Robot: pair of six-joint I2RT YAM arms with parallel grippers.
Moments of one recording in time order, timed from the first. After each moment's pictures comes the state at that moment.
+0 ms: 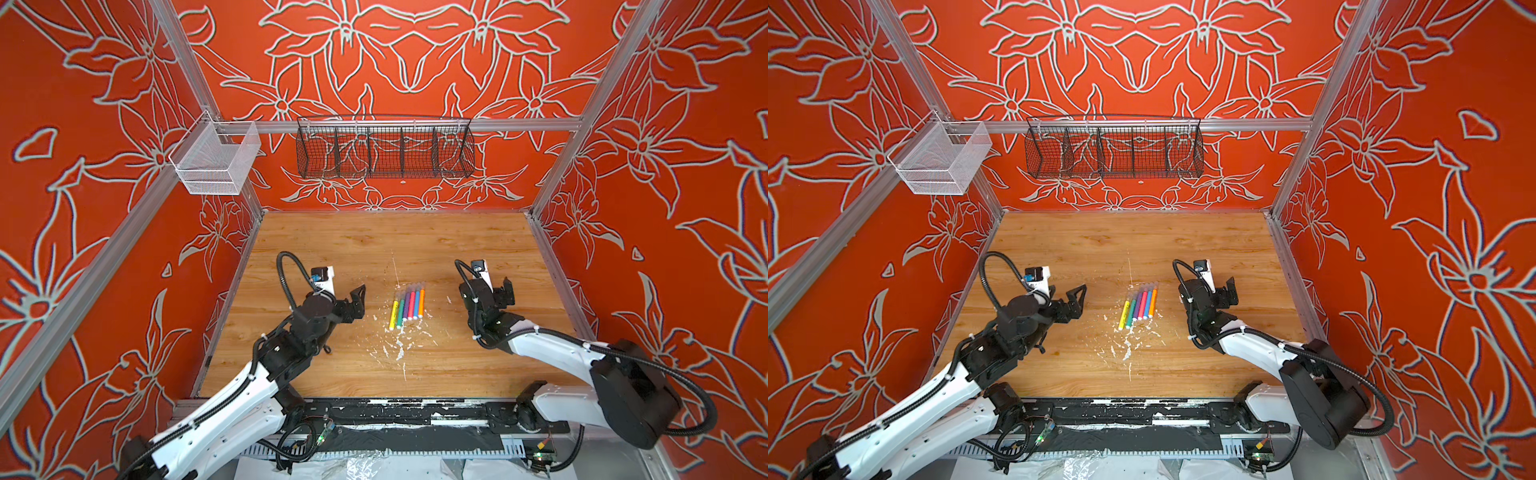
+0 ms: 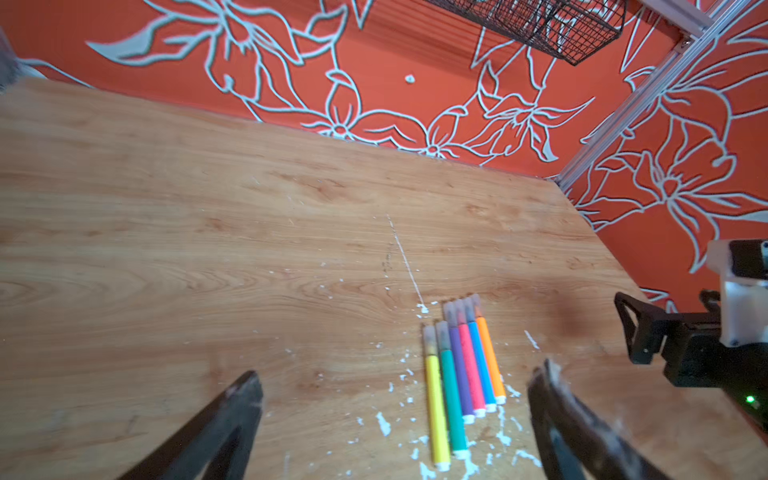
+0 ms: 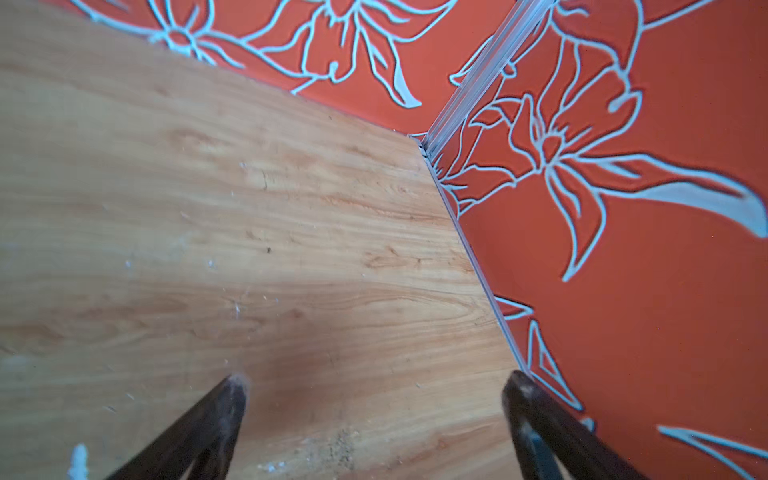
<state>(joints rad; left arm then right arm) -0.64 0.64 0.49 -0.18 -0.38 -0.43 0.58 1.28 0.49 0.23 0.96 -0.03</state>
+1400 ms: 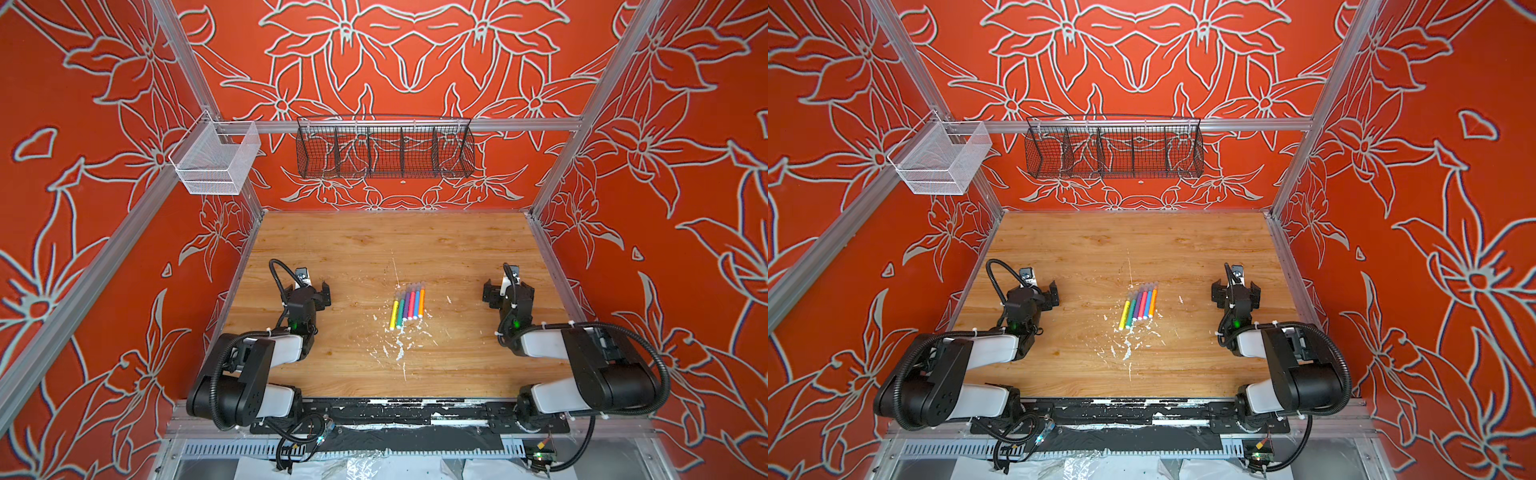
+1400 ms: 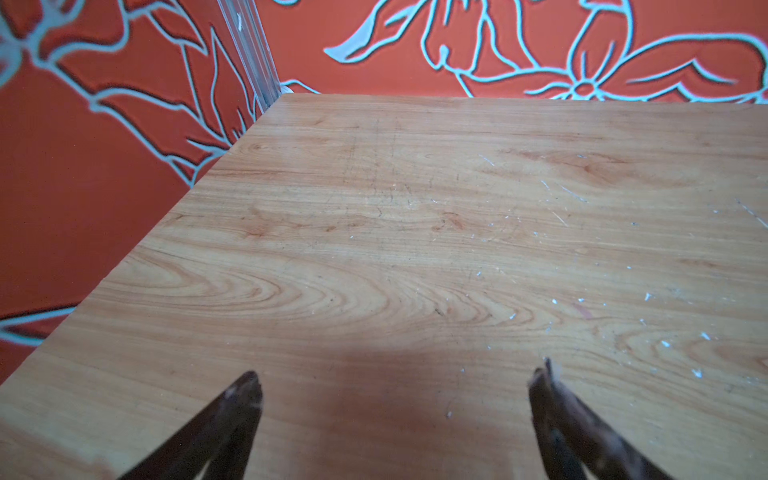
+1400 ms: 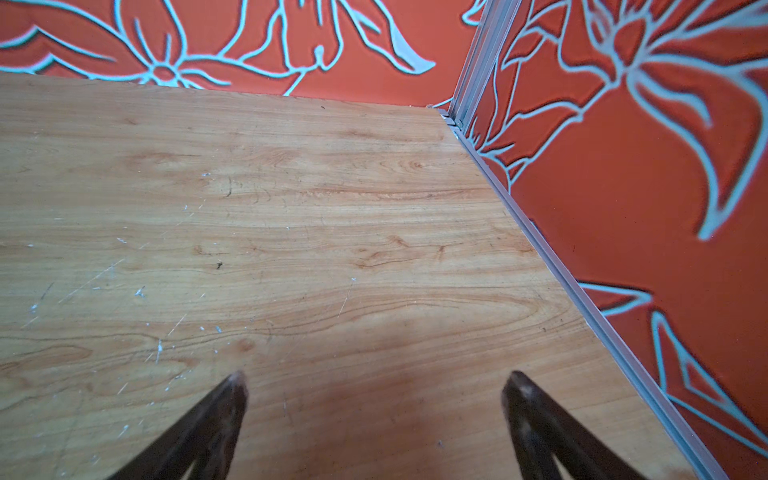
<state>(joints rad) -0.09 1.38 0.26 0.74 -0.33 -0.06 0.11 1.43 0.27 0.81 0.38 -0.01</state>
